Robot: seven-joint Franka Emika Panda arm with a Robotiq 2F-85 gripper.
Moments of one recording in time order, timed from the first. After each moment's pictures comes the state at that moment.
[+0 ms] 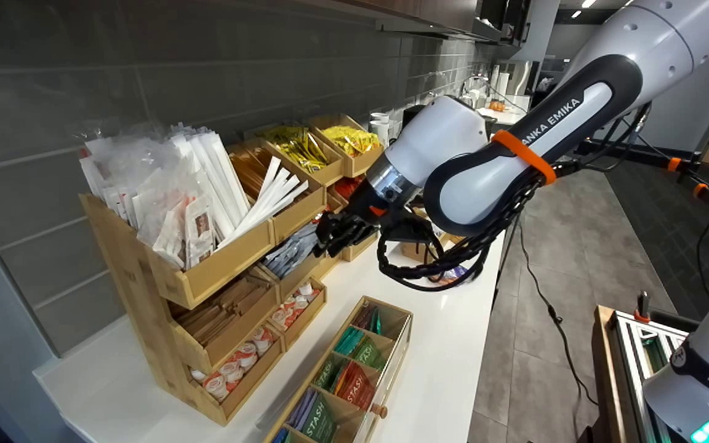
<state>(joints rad) 0.09 0.22 0.22 -2.19 0.20 3.06 0.45</state>
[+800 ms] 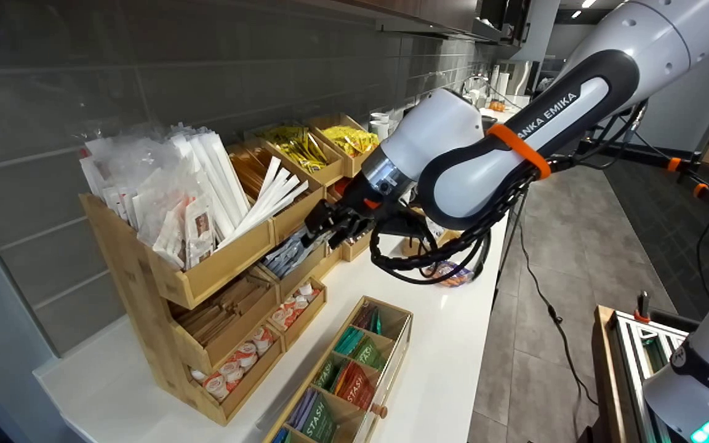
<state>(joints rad) 0.09 0.23 0.21 -2.16 0.20 3.07 0.45</state>
